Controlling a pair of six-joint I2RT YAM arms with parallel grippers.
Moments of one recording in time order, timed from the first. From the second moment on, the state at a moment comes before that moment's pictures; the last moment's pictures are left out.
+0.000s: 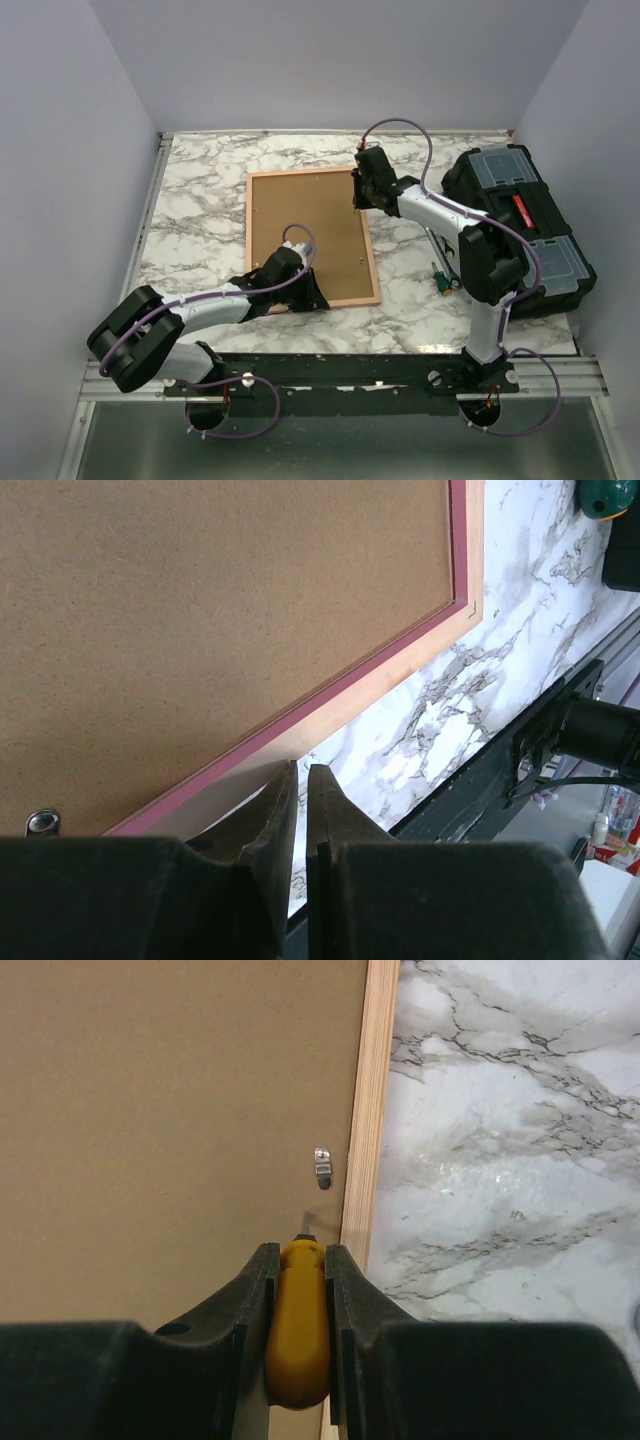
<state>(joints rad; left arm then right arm) -0.77 1.33 0.46 0.11 0.27 -0.85 0.55 1.95 1.47 -0.30 0.20 0.30</state>
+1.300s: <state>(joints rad) -0.18 1.08 0.57 -0.34 0.24 -0.73 0.67 1.22 1.01 -0.50 0.08 0.47</state>
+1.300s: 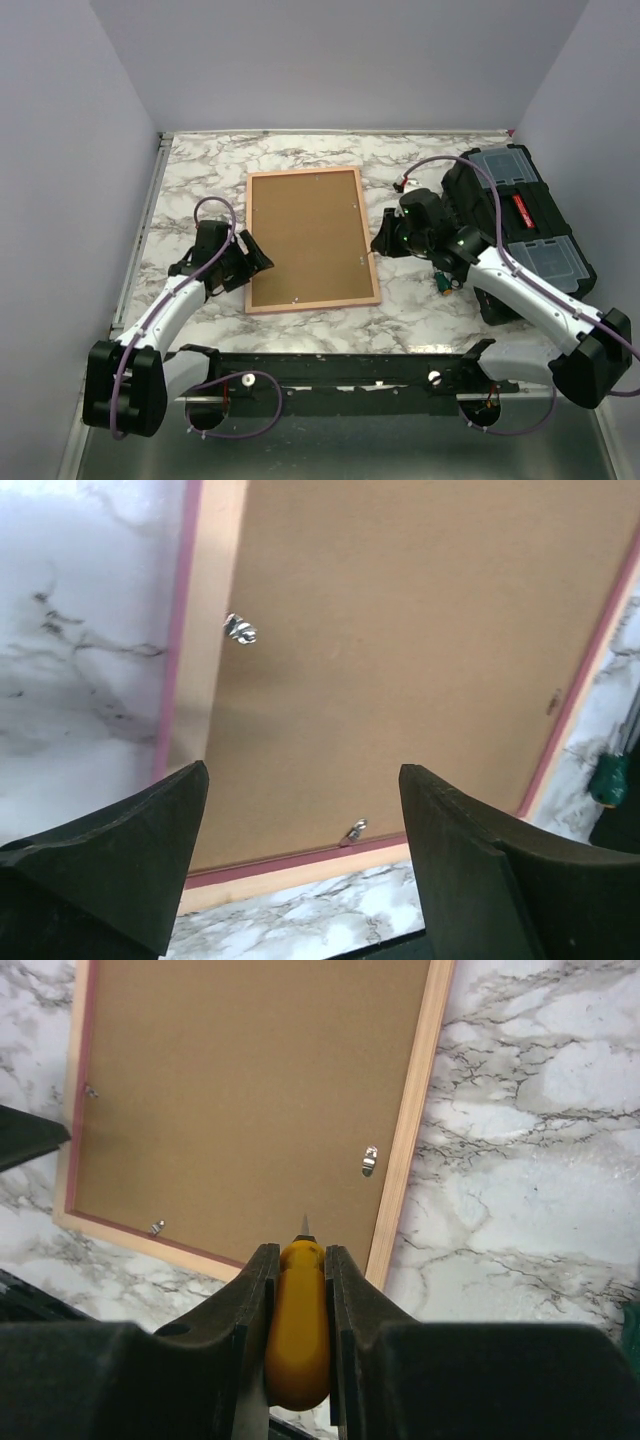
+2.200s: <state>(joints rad) -0.47 1.07 0.47 -0.40 0.06 -0.95 0.67 1.10 0.96 -0.49 0.04 0.47</state>
